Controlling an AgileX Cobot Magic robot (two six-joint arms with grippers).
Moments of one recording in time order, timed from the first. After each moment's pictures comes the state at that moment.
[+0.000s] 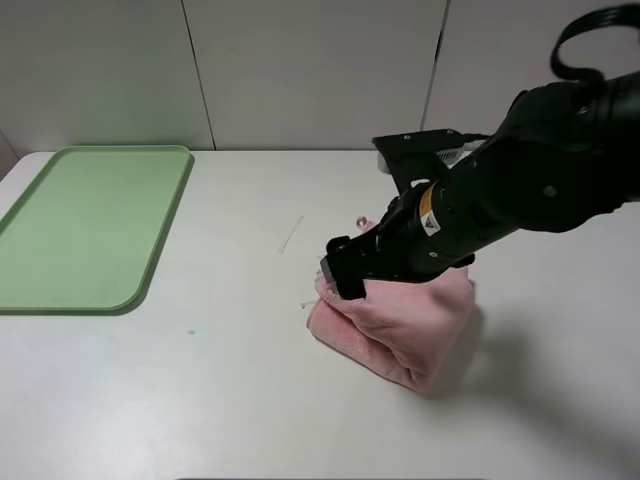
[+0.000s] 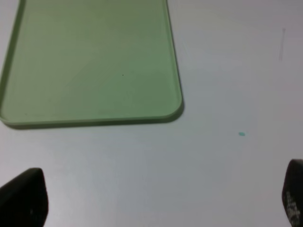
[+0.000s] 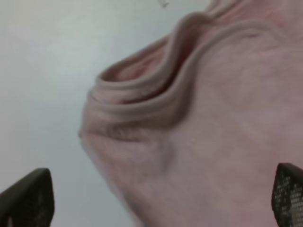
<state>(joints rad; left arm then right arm) -0.16 -0.01 -0.49 0.11 1.06 -0.13 0.79 1.54 -0.82 -0.24 0.45 0.57</state>
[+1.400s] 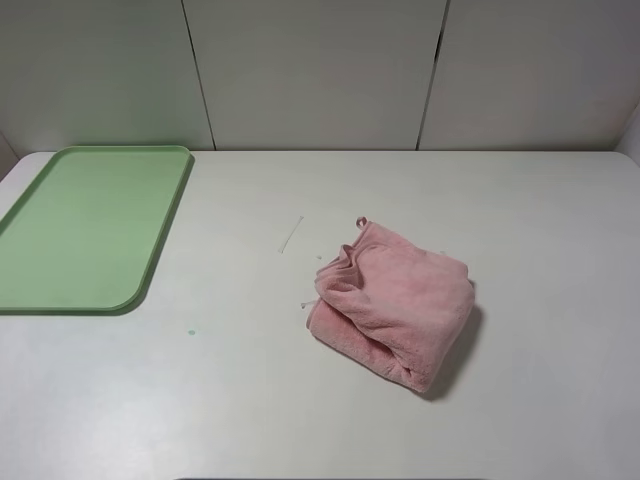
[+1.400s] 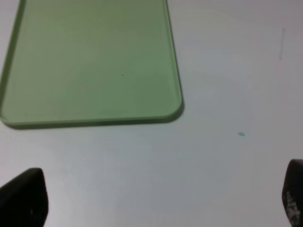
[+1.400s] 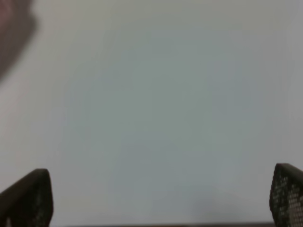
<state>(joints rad) -0.16 -0.01 -0.49 0.11 1.06 -0.13 0.08 0.54 -0.63 -0.16 1.19 0.00</state>
